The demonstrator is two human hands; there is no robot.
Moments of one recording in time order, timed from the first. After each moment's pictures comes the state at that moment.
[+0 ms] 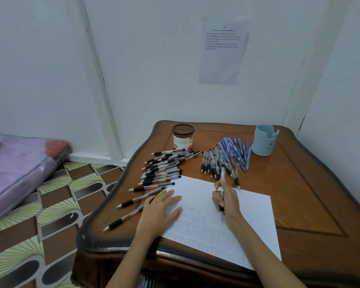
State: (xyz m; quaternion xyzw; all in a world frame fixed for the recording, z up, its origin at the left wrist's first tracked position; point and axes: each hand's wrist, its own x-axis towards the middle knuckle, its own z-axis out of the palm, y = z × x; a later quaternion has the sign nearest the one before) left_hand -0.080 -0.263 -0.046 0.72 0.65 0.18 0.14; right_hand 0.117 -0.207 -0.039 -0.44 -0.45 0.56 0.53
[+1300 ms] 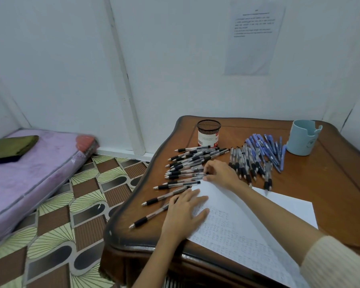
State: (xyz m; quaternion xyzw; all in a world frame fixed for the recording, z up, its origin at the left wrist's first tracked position) left_hand -0.081 -0.261 -0.052 0.72 0.65 0.19 0.13; right_hand 0.051 -0.111 -0.028 -0.48 -0.84 0.20 0.19
